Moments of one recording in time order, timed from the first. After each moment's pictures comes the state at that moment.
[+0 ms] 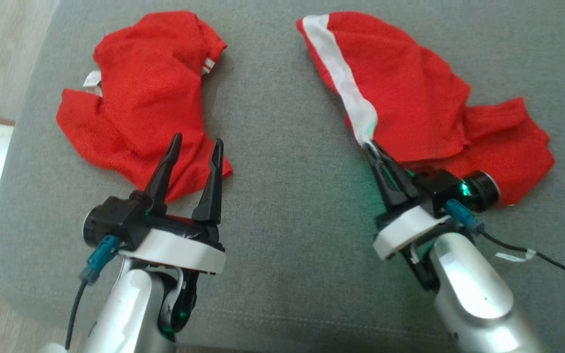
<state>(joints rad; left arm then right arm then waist) -0.19 0.05 -0.31 0.08 -0.25 -0.02 -0.25 -0.40 -0.06 0.33 0.53 0.01 0.12 -0.24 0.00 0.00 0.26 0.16</state>
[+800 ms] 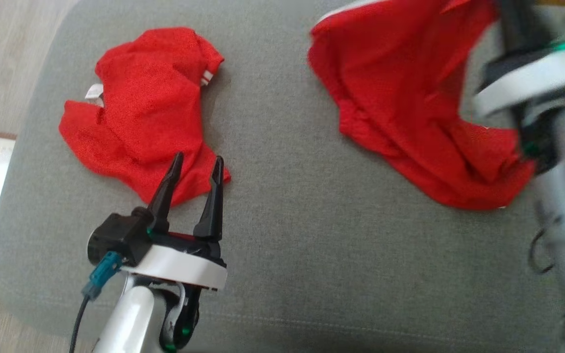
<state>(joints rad) -0.13 0.05 -0.32 0.06 -0.28 0.00 -0.25 -0.68 -0.23 0.22 0.30 0.22 0.12 -0.05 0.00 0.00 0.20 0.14</state>
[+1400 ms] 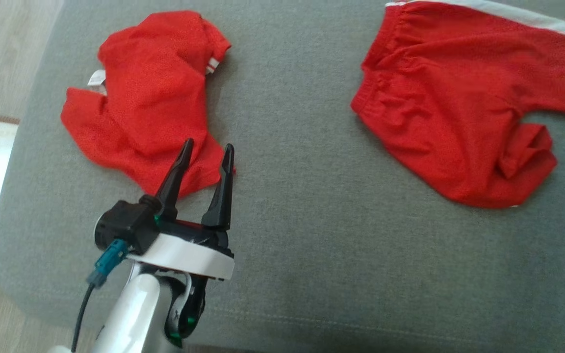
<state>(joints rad) -0.18 0.05 -0.35 0.07 -0.29 -0.01 -0.25 -1.02 -0.29 -0.18 0.90 -0.07 0.12 -0.19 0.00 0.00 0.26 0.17</state>
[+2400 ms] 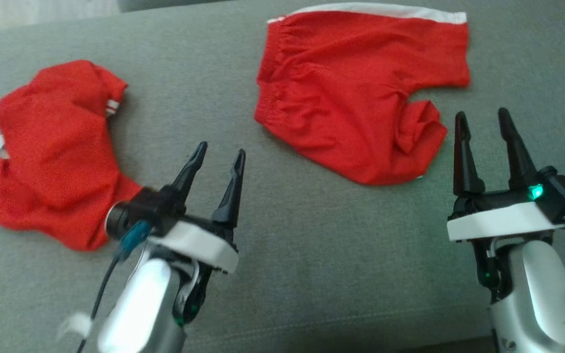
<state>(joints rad) -0.25 0.05 -0.37 0.23 -0.24 -0.05 -0.25 -0.24 -0.05 0.03 0.18 0.16 0.12 -0.21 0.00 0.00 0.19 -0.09</state>
